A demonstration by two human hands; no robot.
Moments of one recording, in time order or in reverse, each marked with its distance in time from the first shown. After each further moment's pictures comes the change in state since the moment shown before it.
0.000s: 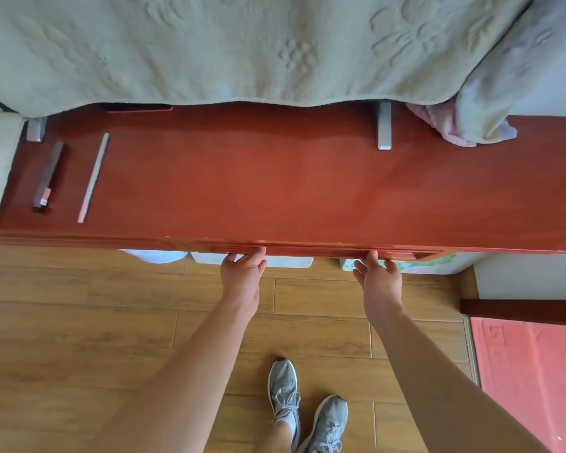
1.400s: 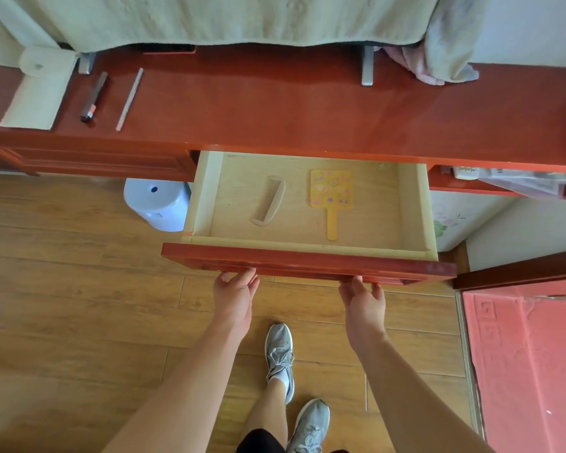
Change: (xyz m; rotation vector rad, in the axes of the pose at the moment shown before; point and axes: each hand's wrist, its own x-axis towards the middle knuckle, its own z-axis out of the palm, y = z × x) left_hand -0.105 -0.115 -0.130 -0.165 0.037 0.035; right_hand -0.108 0.121 -0.116 0.255 -0.072 0.035
